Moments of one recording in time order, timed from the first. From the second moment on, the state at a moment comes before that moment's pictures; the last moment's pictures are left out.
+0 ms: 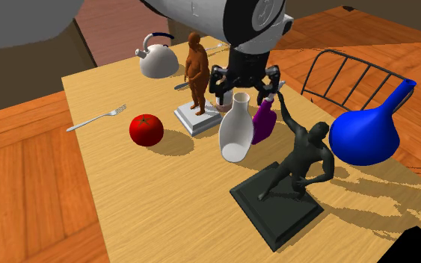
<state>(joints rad) -0.23 0.27 -0.40 -1.69 0.19 2.03 -0.67</state>
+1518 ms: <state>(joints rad) -0.24 0.33 -0.39 -1.70 0.22 2.10 -0.69</state>
